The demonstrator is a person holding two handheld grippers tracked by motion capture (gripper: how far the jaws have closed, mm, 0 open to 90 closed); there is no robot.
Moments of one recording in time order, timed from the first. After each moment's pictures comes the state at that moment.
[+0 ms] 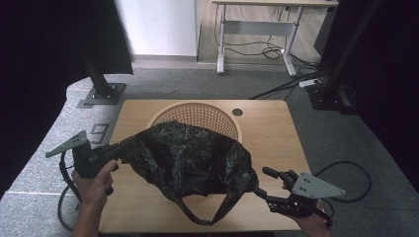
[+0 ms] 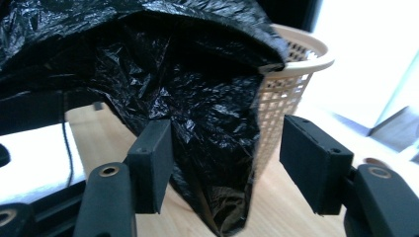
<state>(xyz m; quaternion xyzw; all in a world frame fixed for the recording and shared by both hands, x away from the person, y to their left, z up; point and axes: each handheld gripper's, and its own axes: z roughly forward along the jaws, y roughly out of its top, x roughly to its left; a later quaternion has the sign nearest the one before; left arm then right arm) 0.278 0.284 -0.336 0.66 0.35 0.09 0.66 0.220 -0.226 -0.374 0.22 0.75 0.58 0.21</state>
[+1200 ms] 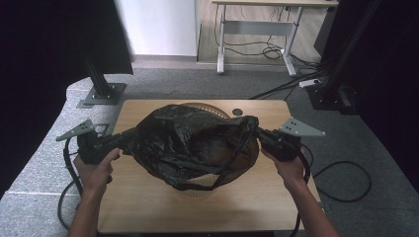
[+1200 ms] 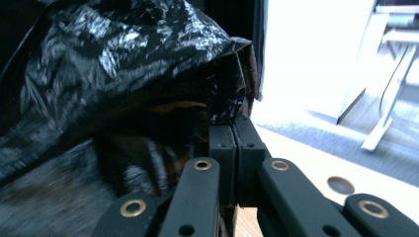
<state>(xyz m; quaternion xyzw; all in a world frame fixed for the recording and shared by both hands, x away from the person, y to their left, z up) 0.314 0.290 -0.334 0.69 0.38 0.11 0.61 0.333 -0.207 -0.335 0.33 0.70 0.59 0.23</state>
